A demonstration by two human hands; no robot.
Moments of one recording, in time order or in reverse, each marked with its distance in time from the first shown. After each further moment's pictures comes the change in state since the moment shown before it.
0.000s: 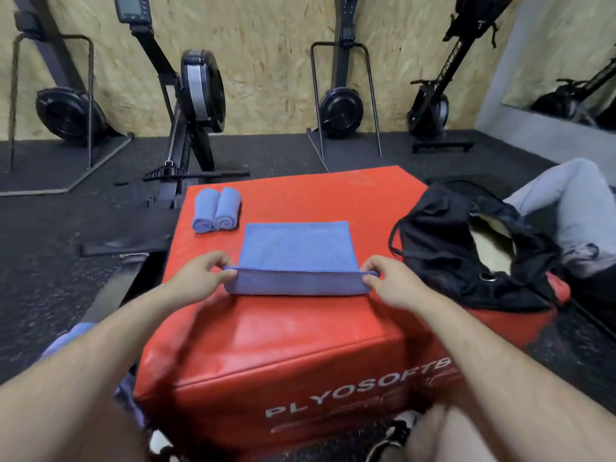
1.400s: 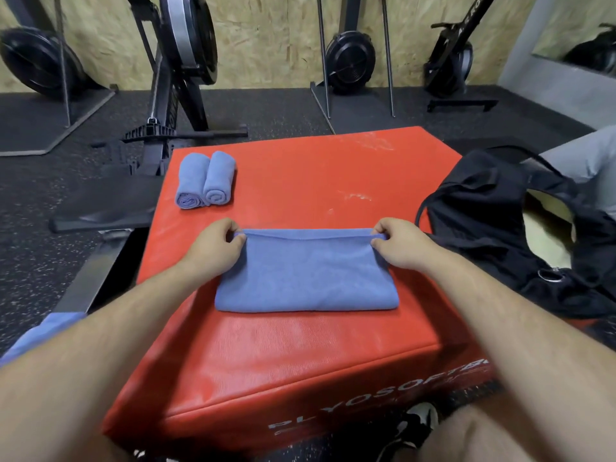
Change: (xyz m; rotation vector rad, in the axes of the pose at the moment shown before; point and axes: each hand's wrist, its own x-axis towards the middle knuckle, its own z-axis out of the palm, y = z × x) left_hand 0.080 -0.014 0.046 0.066 0.169 -0.052; right_hand 0.095 0.012 0.017 -0.074 -0.060 0.122
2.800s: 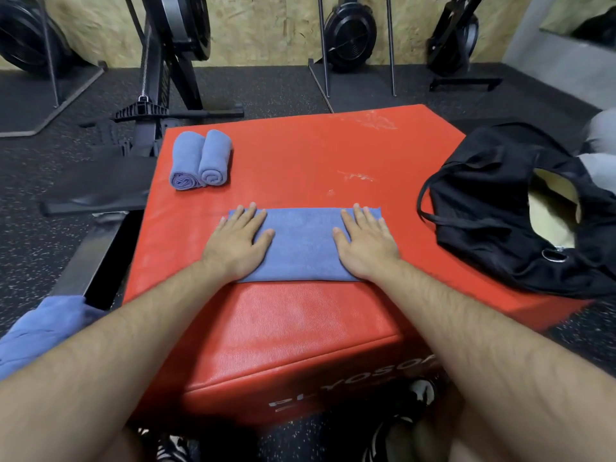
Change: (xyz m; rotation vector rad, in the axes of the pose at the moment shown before) left_hand -0.006 -0.006 0.047 0.402 -0.210 0.106; right_hand -0.008 -0.030 0.078 -0.279 -0.037 0.054
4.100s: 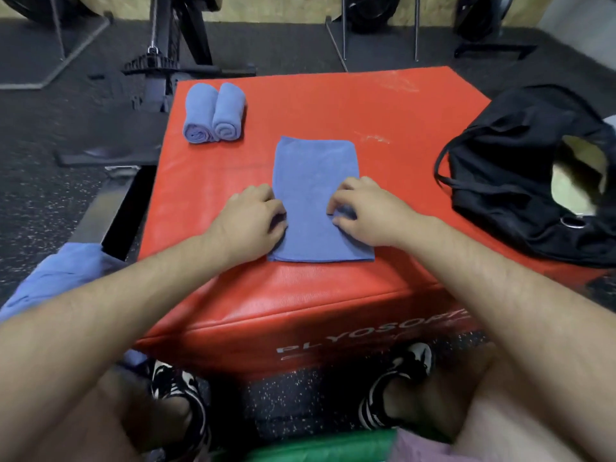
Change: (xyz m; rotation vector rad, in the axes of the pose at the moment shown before) left_hand -0.069 0.017 -0.026 0.116 0.134 0.338; right_hand -0.036 -0.021 -0.039 -0.010 -0.017 -0.523
